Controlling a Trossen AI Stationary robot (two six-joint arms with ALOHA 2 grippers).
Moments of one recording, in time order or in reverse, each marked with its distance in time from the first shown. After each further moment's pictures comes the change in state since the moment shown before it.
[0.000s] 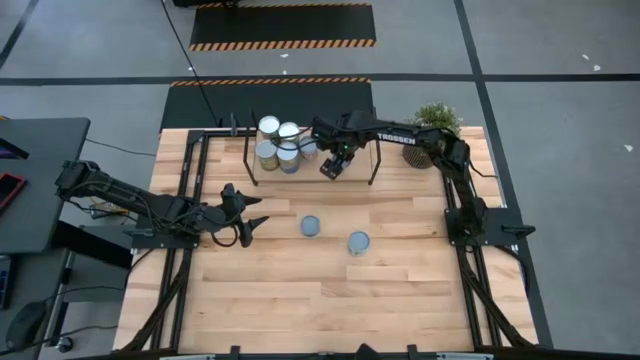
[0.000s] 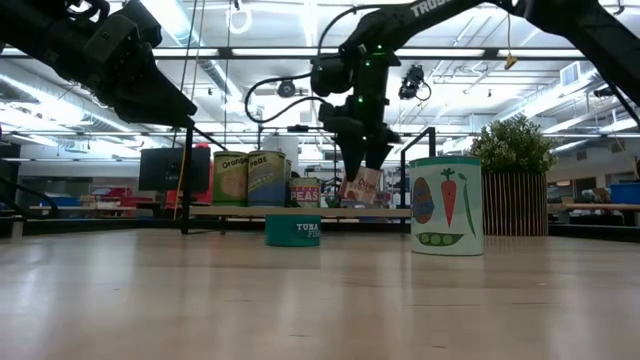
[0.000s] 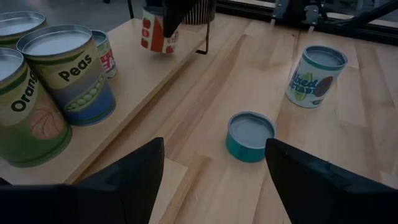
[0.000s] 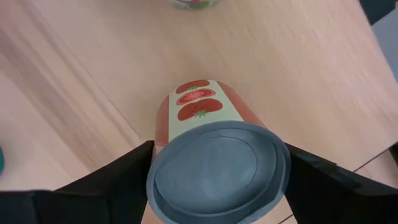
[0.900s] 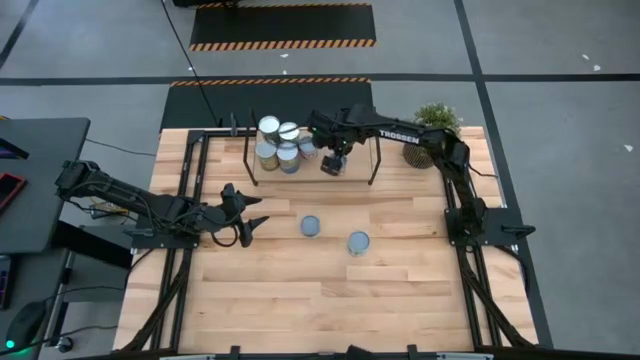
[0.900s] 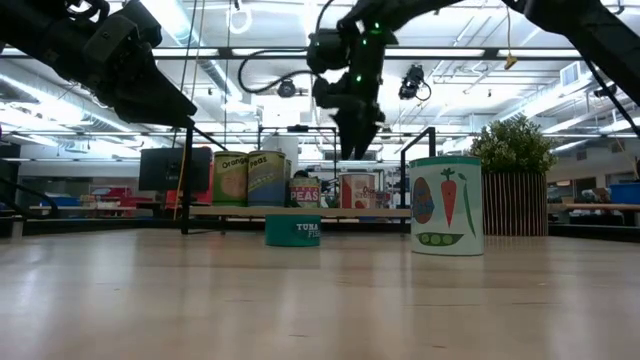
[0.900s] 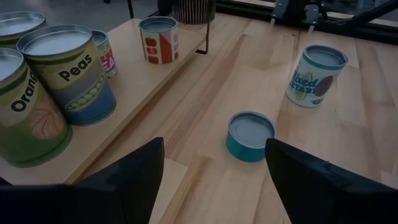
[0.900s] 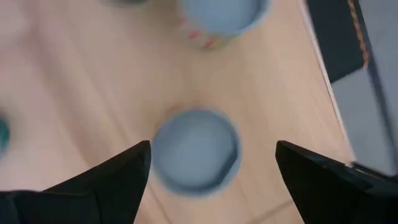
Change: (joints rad) left arm 0.000 0.000 0.000 -0.001 0.000 0.002; right arm 0.025 0.000 0.134 -0.067 0.038 -0.204
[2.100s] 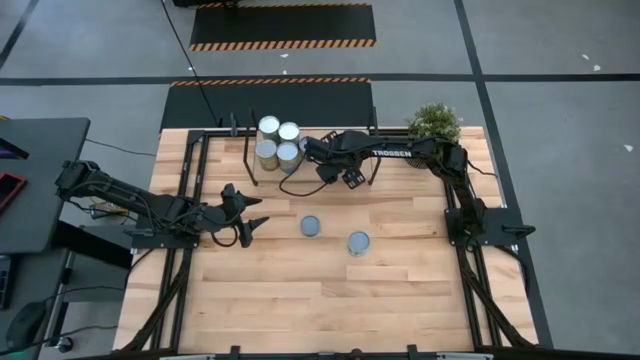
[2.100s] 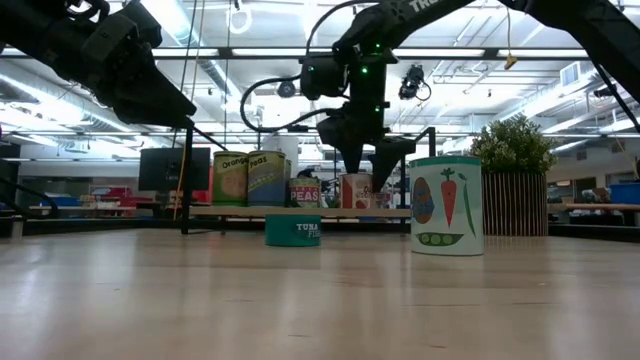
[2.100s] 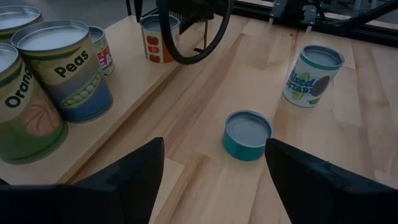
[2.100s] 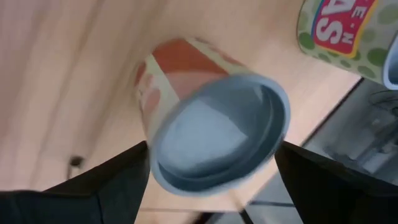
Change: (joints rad) left arm 0.000 0.000 0.000 -0.002 0.011 -0.018; right arm 0.087 0.000 -0.230 0.128 0.273 -0.854
